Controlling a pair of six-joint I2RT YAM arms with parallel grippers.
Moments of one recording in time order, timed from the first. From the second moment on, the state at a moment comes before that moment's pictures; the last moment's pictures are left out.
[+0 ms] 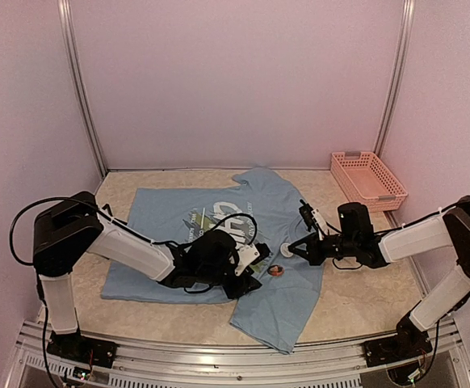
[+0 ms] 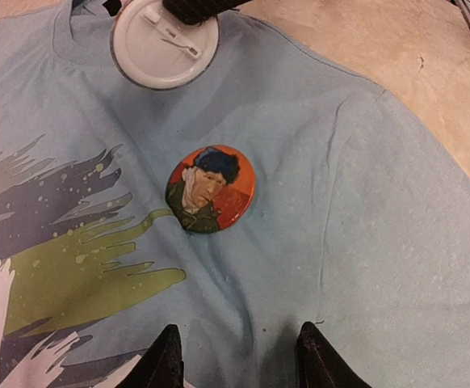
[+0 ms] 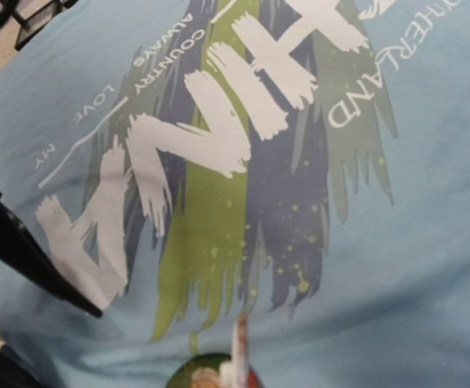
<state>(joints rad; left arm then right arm) -1.05 1.96 0.98 0.31 0.11 0.07 0.52 1.53 0.54 0.44 -0.54 0.12</state>
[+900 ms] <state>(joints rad) -1.05 1.99 0.95 0.38 0.30 0.02 0.69 1.61 0.36 0.83 -0.56 -0.21</state>
